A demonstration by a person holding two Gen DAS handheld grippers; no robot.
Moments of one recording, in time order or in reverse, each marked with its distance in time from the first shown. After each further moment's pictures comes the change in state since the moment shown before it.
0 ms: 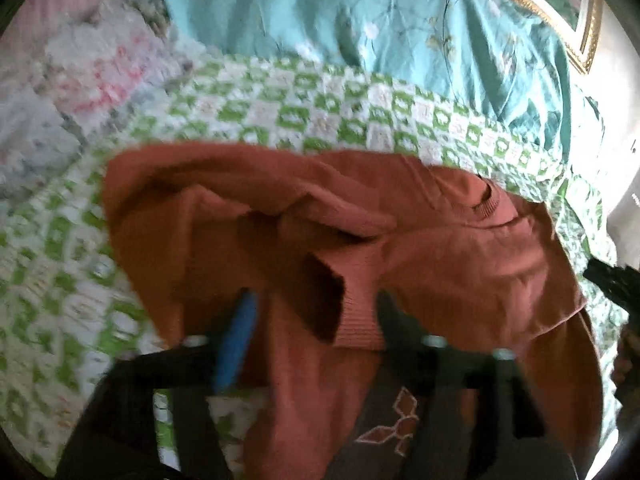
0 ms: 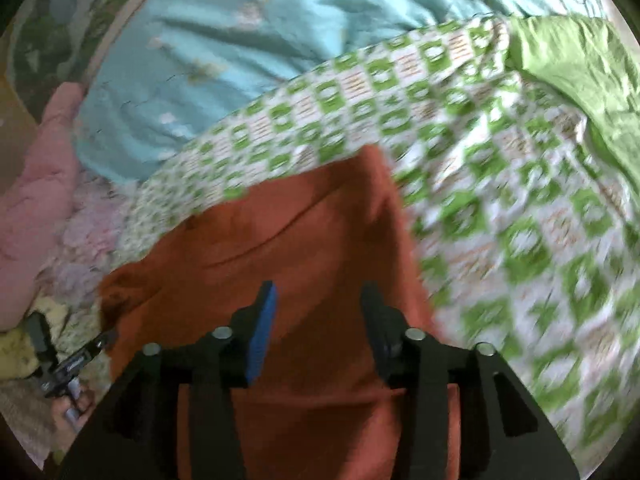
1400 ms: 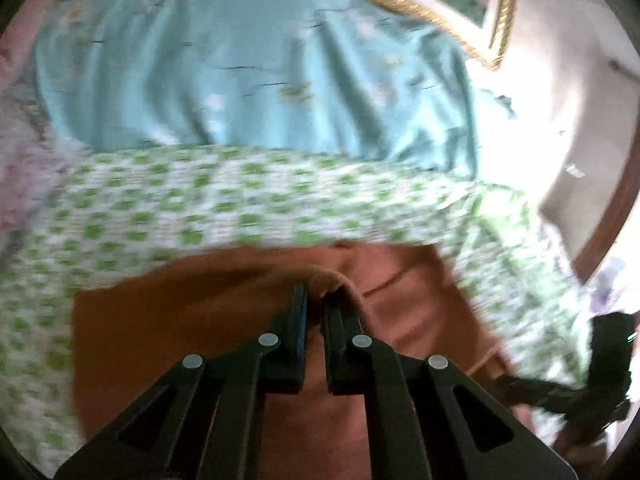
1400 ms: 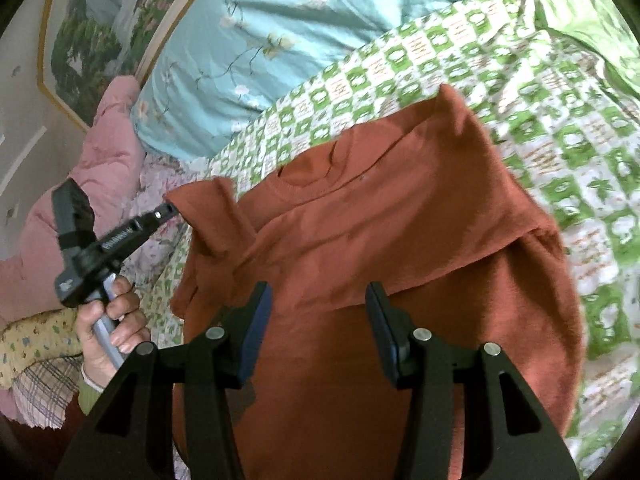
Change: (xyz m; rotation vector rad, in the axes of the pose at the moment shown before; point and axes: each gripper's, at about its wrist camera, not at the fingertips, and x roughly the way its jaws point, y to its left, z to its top) left arm -0.008 -0.131 0.073 0.147 -0.103 -0.299; right arm -0.033 0.045 -0.063 0.046 0.016 0.185
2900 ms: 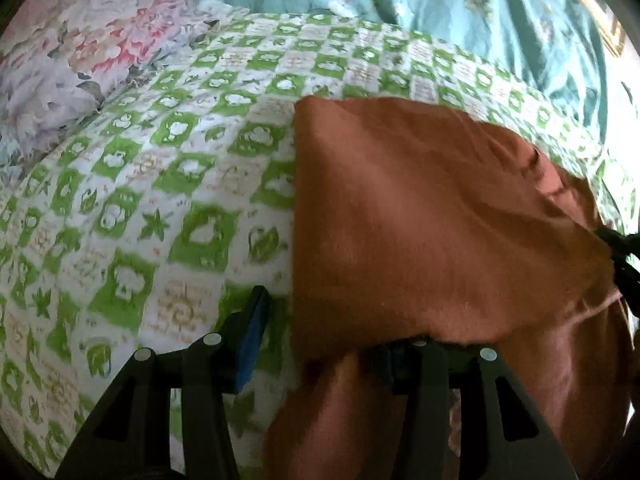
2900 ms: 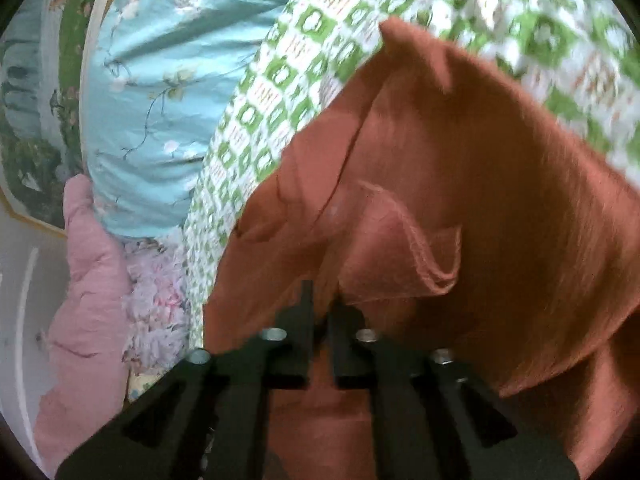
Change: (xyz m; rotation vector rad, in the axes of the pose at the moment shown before) left arm -0.001 0.144 -0.115 -0.211 0.228 0.409; right arm 0.098 -0.052 0.052 0.388 0.009 0.071
